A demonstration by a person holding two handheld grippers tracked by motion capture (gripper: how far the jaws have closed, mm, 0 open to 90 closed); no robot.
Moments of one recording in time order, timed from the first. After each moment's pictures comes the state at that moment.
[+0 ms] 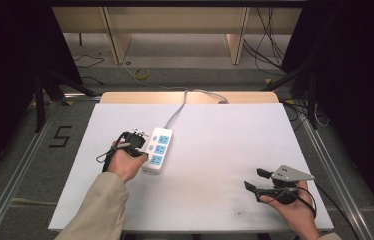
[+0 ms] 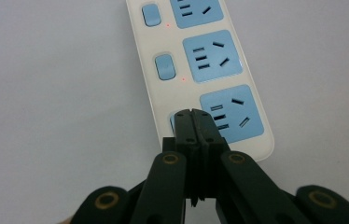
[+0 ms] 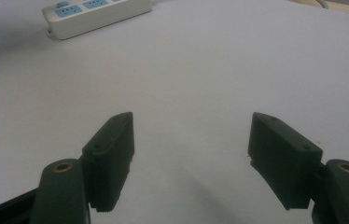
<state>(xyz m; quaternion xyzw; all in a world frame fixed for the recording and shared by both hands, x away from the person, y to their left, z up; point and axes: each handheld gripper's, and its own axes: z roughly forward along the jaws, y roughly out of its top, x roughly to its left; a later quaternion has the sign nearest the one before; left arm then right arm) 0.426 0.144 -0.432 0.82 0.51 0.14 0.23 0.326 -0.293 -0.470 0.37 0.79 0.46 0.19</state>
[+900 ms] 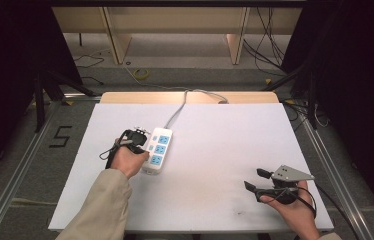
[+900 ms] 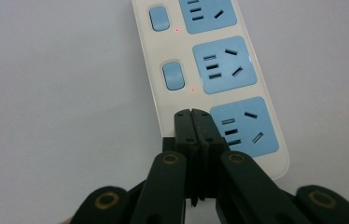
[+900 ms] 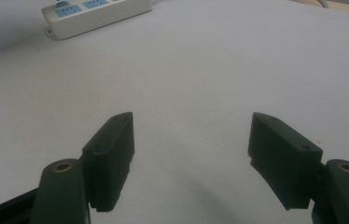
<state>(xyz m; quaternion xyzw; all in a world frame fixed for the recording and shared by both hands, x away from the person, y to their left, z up) 0.438 0.140 -0.437 0.82 0.52 0.14 0.22 0.326 -0.293 -0.470 0.37 0.79 0.45 0.19</state>
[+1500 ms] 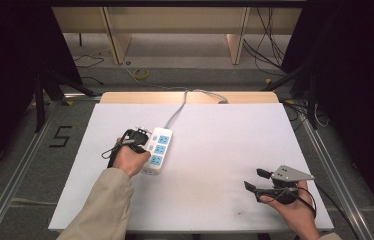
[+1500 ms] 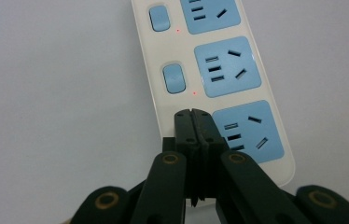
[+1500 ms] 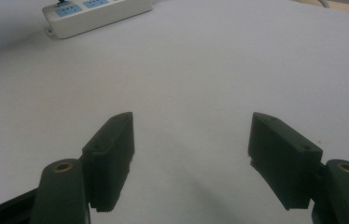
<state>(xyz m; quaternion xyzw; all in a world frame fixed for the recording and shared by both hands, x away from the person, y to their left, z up) 0.441 0.137 -0.440 0.82 0.52 0.14 0.21 0.326 -0.293 -0.470 0.37 0.79 0.45 0.19</state>
